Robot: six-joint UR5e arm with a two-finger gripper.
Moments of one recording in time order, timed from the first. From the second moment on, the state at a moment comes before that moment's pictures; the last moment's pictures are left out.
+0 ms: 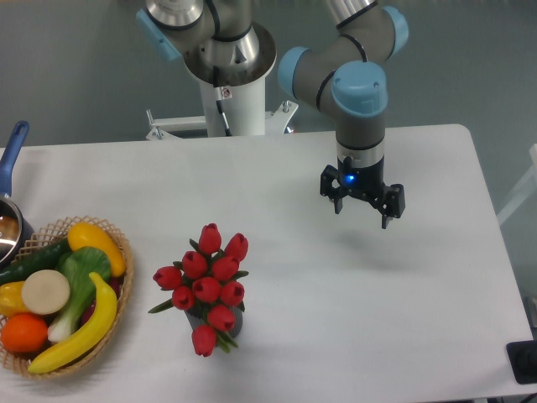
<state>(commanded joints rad) 2.70 -1.81 -1.95 -0.67 1.54 1.19</state>
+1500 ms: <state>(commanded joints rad) 2.55 -1.83 -1.88 -0.63 1.29 0.85</state>
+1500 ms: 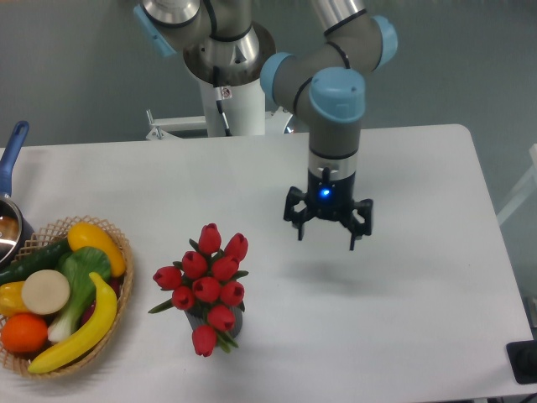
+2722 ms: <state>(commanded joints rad) 2.55 -1.90 -1.79 -0.63 0.61 0.94</state>
